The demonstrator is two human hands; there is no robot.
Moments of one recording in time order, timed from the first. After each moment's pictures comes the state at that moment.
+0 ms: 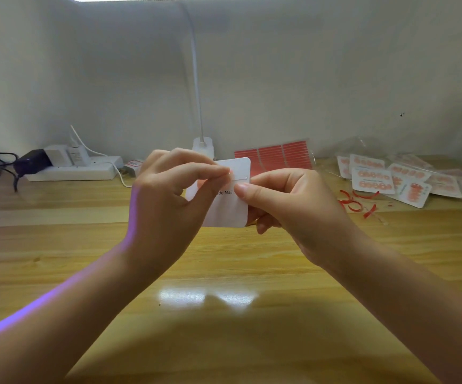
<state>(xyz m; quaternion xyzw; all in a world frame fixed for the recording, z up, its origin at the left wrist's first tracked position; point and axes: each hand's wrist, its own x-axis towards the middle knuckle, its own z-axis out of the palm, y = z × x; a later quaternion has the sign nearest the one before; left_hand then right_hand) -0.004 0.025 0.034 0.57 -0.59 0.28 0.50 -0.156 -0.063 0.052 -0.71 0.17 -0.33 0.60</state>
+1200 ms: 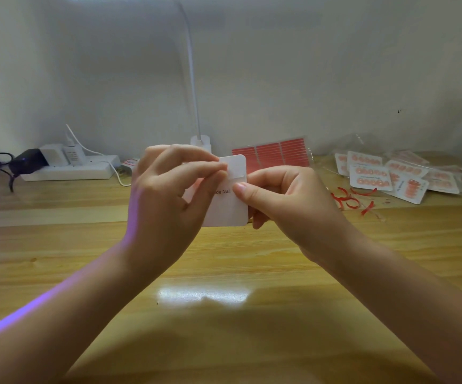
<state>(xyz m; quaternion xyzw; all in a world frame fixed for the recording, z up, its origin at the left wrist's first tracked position) -0.002 0.022 0.031 0.57 -0.60 0.32 0.47 -0.156 -0.064 0.048 -0.73 0.18 -0.35 0.56</state>
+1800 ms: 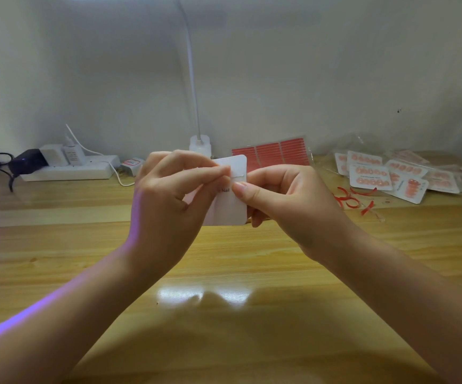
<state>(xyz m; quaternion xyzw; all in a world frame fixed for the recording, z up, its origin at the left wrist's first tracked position) -0.005 0.021 0.027 0.57 -0.59 0.29 0.49 -0.156 -0.068 0.047 -0.73 0.15 -0.34 0.57</state>
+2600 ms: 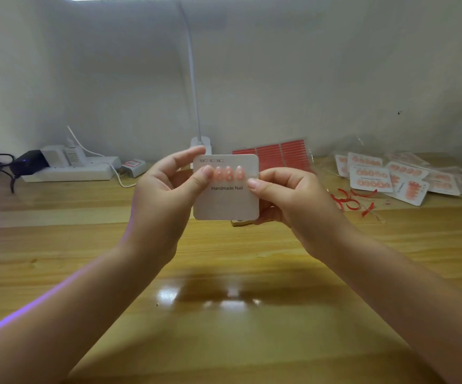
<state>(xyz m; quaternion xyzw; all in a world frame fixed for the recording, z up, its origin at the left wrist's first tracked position) -0.009 0.018 0.036 0.52 -0.38 -0.21 0.73 -0.152 -0.087 0.034 -0.69 0.19 -0.34 0.61</state>
